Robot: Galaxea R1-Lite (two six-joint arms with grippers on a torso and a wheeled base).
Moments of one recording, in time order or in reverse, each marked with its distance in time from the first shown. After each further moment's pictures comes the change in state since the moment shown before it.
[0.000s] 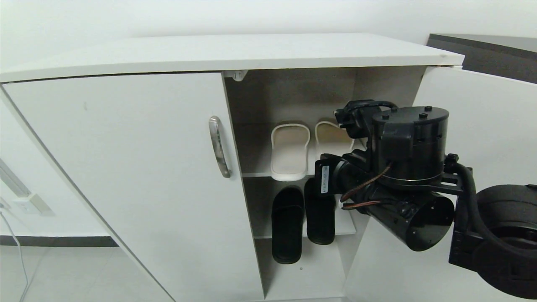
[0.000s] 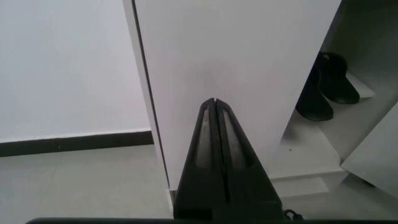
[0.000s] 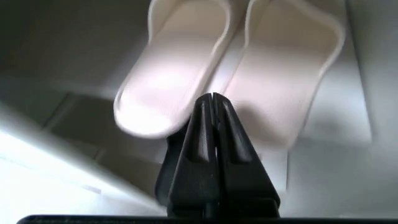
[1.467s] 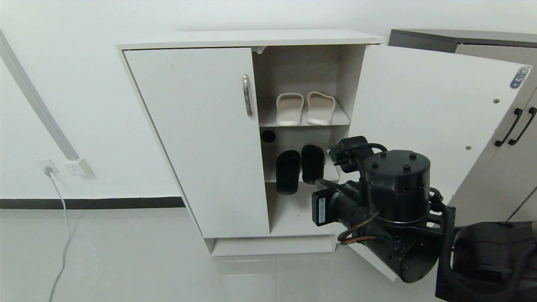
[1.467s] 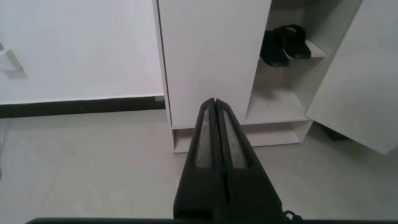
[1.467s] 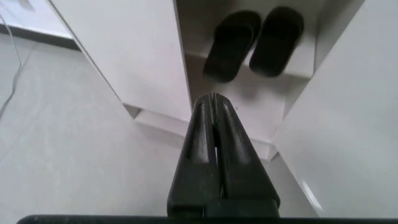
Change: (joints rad) left arm 0.000 0.000 0.000 0.000 0.000 -0.002; right arm 0.002 0.048 0.183 -0.192 0.066 0.003
